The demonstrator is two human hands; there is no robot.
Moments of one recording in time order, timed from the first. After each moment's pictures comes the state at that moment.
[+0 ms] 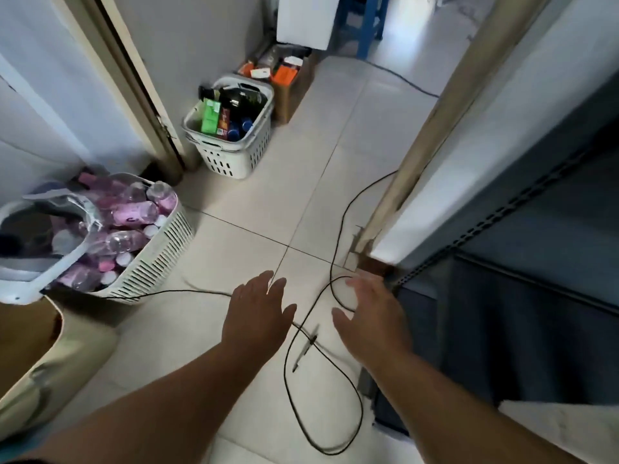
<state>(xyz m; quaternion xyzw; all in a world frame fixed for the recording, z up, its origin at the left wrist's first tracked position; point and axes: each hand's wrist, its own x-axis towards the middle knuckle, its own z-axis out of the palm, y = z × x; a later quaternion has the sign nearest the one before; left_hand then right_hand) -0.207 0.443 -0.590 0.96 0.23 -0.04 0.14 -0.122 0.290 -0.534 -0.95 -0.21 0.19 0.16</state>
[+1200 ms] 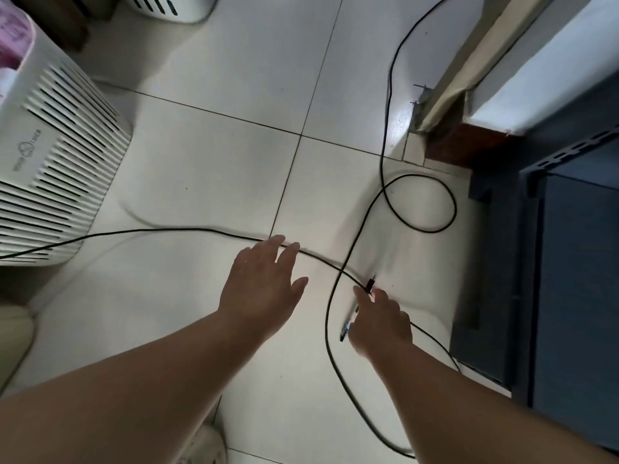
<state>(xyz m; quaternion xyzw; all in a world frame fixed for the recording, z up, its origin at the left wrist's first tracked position) -0.209 0.506 -0.922 0.97 0.15 -0.16 0.14 -0.167 0.326 -0.977 -0.90 -0.10 0.42 -0.05</state>
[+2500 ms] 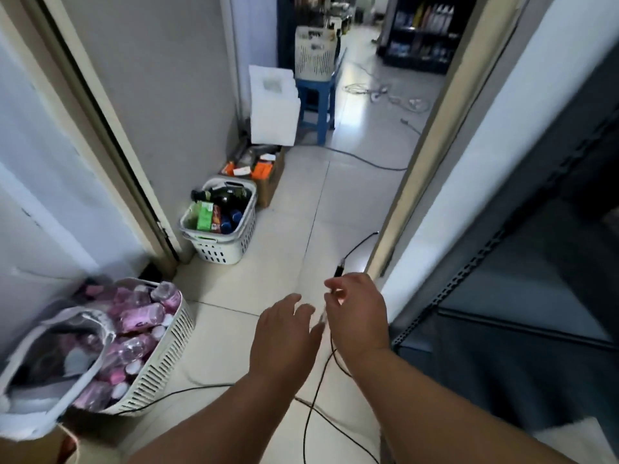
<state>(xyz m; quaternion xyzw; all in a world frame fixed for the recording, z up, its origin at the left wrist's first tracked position) -0.177 0.483 -0.446 0.96 0.16 0.05 0.21 -0.112 0.391 -0.412 -0.91 -0.12 0.02 0.39</state>
